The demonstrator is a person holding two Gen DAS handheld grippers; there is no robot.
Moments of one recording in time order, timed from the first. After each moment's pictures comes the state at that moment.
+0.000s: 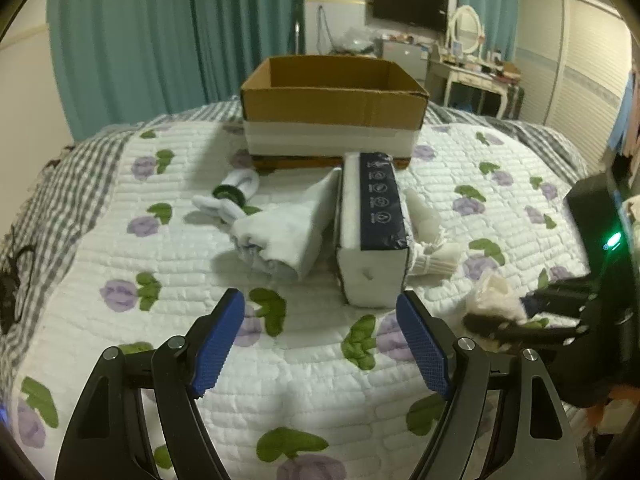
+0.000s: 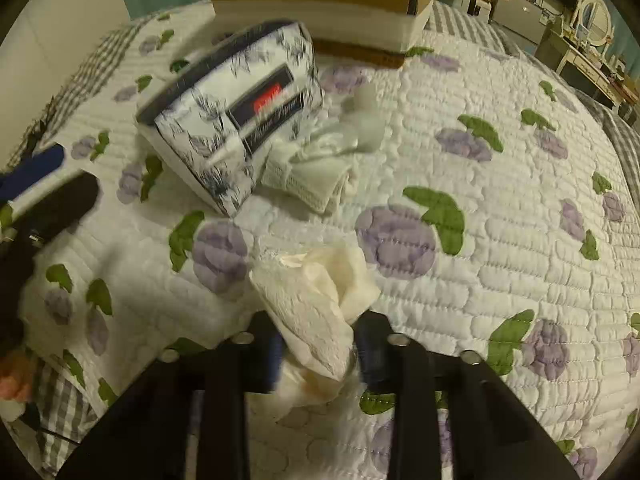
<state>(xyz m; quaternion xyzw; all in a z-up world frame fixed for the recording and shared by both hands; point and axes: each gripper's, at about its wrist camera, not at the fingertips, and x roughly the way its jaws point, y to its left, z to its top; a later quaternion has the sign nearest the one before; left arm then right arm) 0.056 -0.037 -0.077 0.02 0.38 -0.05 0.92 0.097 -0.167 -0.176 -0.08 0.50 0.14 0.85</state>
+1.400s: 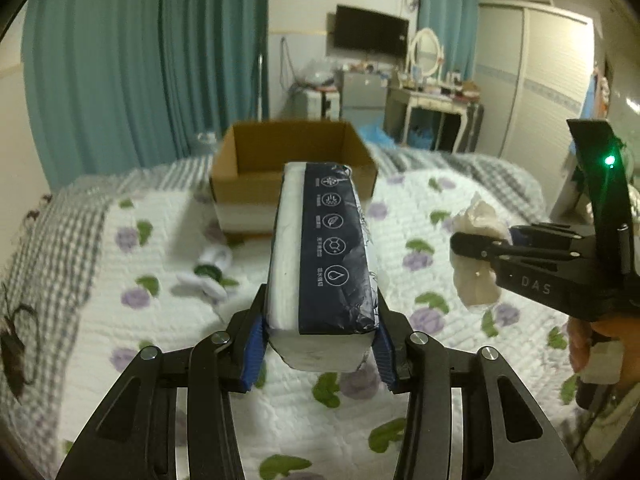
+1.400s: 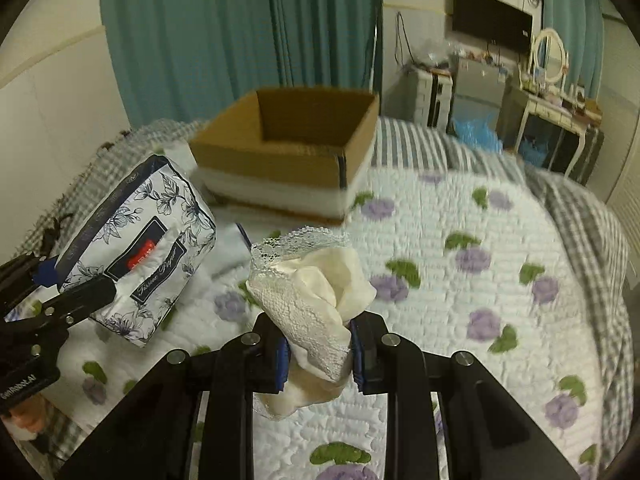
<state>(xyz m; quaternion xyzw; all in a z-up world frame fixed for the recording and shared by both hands) 0.057 -0.039 0.004 0.03 0.32 -0.12 0.94 0.095 -0.196 -0.057 -0.03 0.34 0.13 0.93</state>
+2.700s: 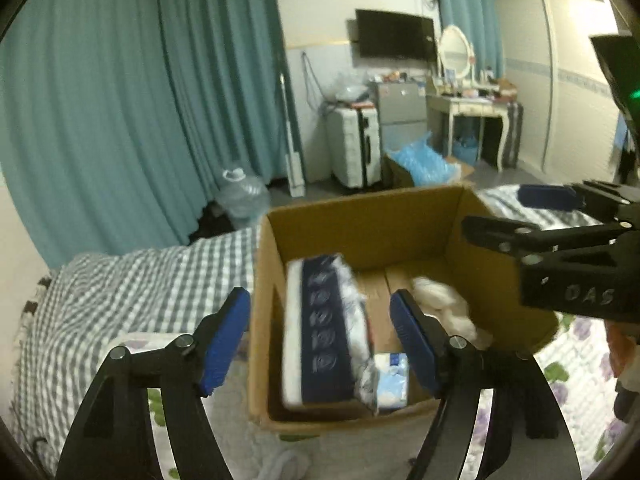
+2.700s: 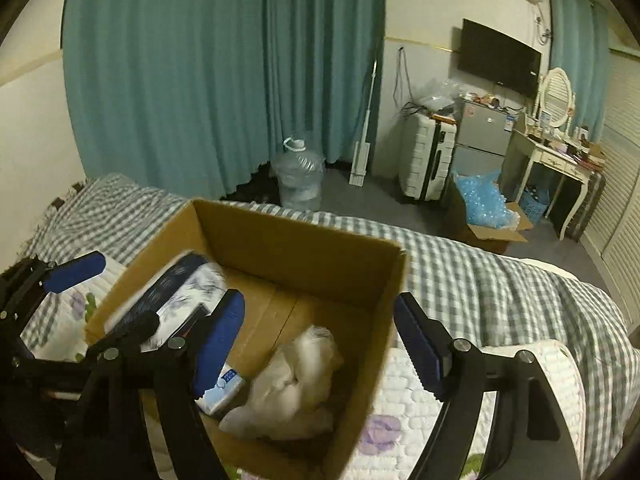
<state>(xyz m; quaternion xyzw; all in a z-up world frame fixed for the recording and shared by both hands) 0.284 -0.014 -0.001 0.08 0.28 -0.07 0.95 0.334 -0.149 -0.014 -0.05 0.29 0.11 0.95</state>
